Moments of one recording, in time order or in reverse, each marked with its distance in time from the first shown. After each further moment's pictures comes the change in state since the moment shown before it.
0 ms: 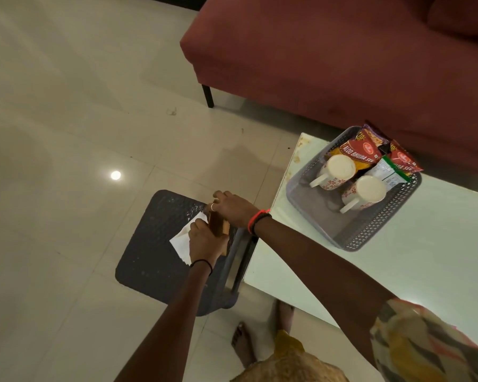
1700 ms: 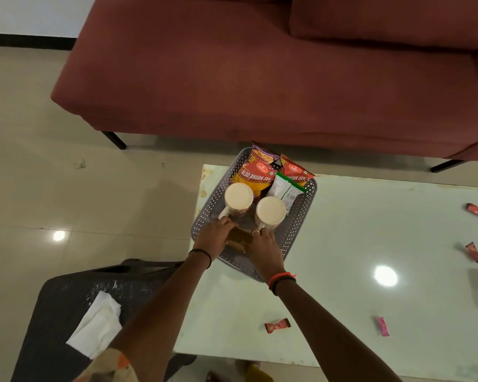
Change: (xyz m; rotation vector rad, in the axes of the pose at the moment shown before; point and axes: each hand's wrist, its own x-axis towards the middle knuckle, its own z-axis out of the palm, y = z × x) left_hand 0.032 0.201 0.167 0.666 -0.449 0.974; right_hand -0.196 0.171 0.056 0.483 0.253 0.978
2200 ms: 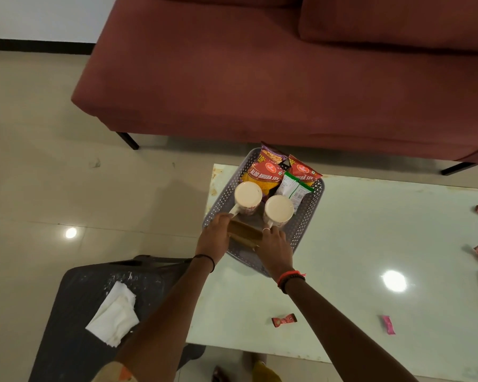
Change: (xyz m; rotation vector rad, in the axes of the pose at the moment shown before) left_hand -0.031 0.002 -0.005 -0.190 0.231 -0.149; right_hand -0.013 -0.004 -0.008 -0.060 0.078 0.047
